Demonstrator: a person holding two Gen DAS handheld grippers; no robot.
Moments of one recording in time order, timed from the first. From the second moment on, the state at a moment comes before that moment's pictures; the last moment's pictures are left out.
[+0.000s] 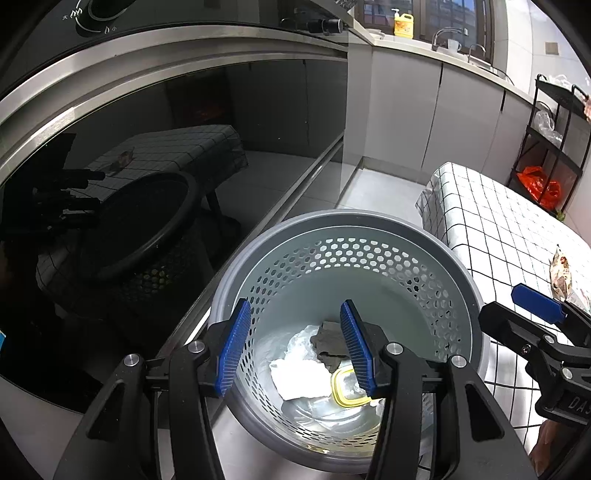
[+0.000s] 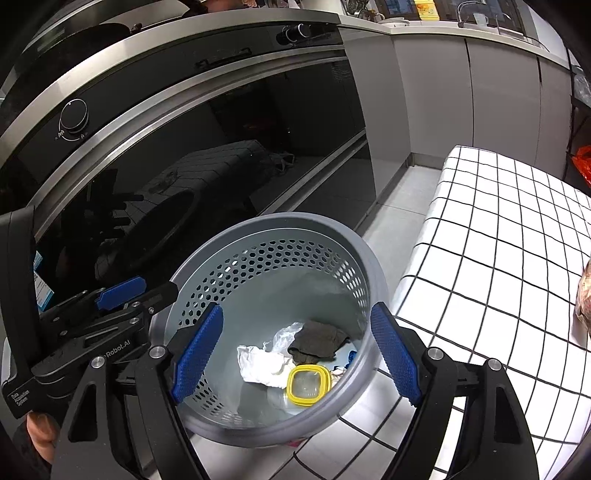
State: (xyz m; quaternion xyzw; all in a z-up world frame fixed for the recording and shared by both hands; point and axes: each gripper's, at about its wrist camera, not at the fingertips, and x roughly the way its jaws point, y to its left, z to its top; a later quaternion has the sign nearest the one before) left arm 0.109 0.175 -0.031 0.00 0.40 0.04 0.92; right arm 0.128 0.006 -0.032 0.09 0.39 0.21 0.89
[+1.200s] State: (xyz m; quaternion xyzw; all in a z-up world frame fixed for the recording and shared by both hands) left arm 0.038 0.016 -0.009 0.04 0.36 -0.11 0.93; right arm 0.026 -0.228 -0.031 0.10 0.38 0.01 0.92
